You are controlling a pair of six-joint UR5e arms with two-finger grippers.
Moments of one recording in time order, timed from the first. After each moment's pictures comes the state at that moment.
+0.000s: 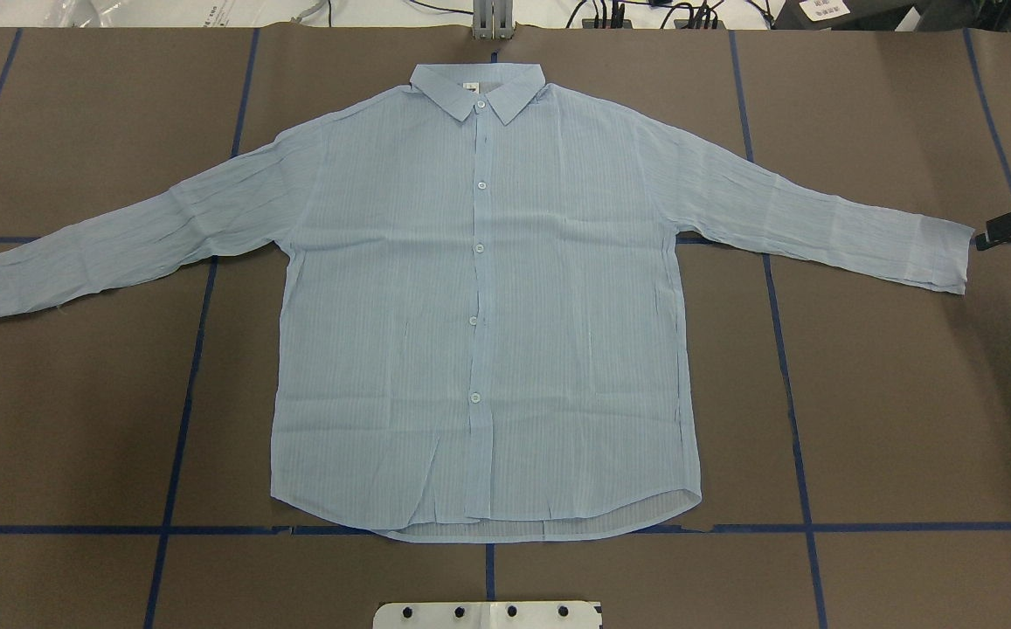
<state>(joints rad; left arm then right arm) -1.59 -1.61 -1.66 -1.78 -2.28 0.06 1.23 -1.48 1.25 -0.82 2.27 0.60</state>
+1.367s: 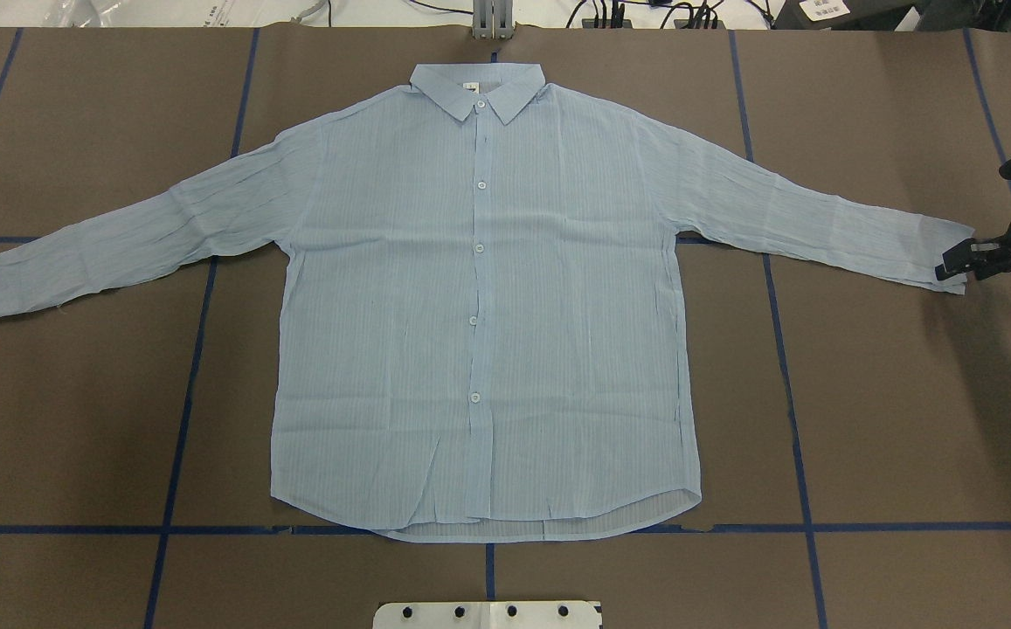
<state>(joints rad) -1.59 -1.61 -1.65 -1.82 -2.28 0.06 1.15 -1.47 1.25 -0.82 2.27 0.62</state>
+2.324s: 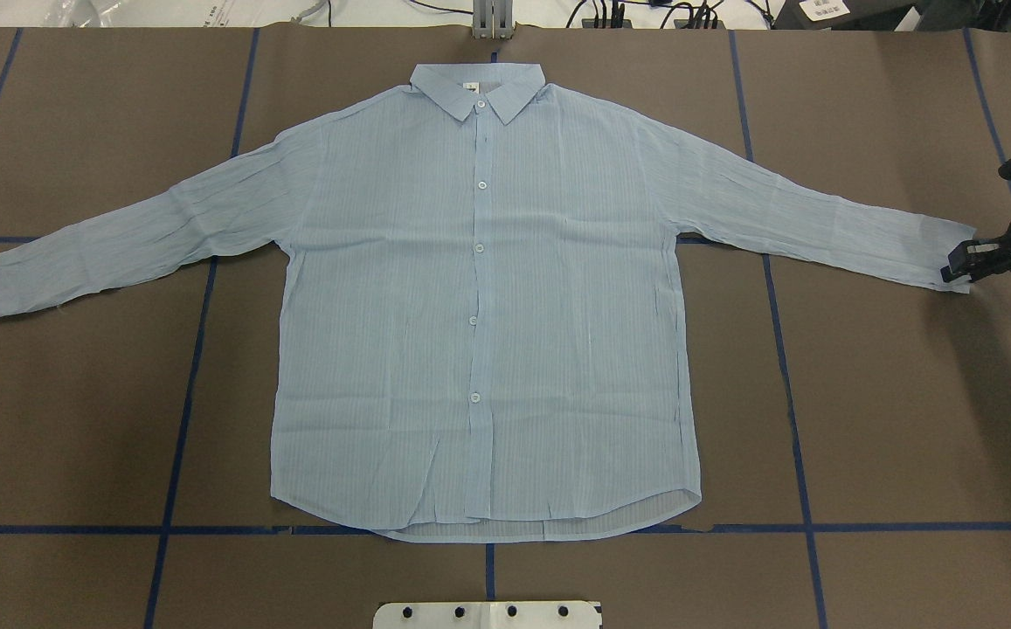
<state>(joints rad) -1.59 -1.62 -1.65 -1.82 -2.28 0.05 1.14 -1.47 1.26 -0.84 2.27 0.61</state>
